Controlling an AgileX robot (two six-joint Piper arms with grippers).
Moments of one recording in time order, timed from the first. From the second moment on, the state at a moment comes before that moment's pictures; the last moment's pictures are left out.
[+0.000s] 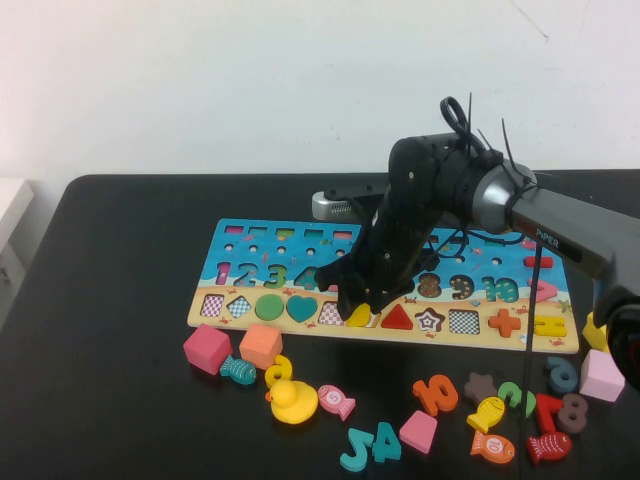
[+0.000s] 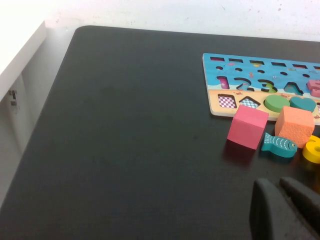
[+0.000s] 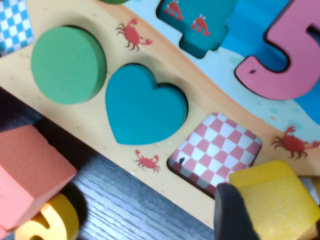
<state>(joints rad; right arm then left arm) 0.52 2.47 -2.11 0.27 1.07 0.02 -0.11 -0.01 0.02 -0.06 0.34 -0.15</state>
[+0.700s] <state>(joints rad) 0.52 2.47 -2.14 0.21 1.13 0.03 -0.11 -0.01 0.02 -0.06 0.34 -0.15</state>
